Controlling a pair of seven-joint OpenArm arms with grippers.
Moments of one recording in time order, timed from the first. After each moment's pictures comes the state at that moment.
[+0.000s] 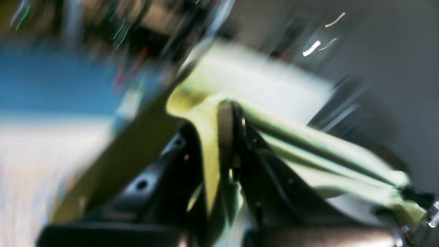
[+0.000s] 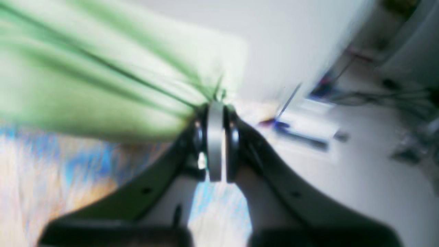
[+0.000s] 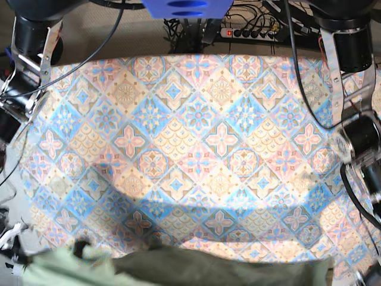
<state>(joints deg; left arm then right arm) -59.7 -25.6 -14.3 54.6 -52.7 -20.9 56.2 40.4 32.5 21.4 76.4 28.2 41.8 -53.8</state>
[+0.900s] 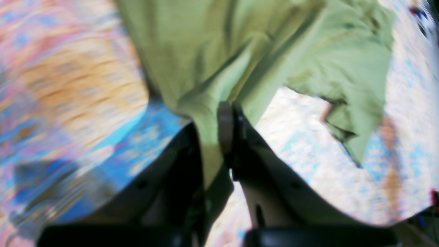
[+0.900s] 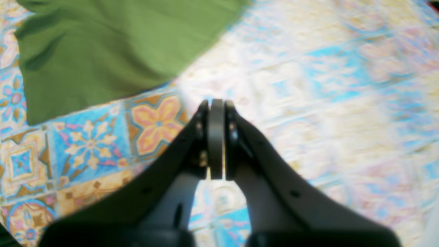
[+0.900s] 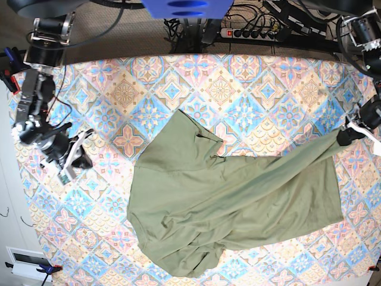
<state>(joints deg) 9.9 -36.6 -33.1 86.2 -65.6 -21.3 61.7 5.4 23.7 14.2 89.8 27.6 41.3 -56.5</state>
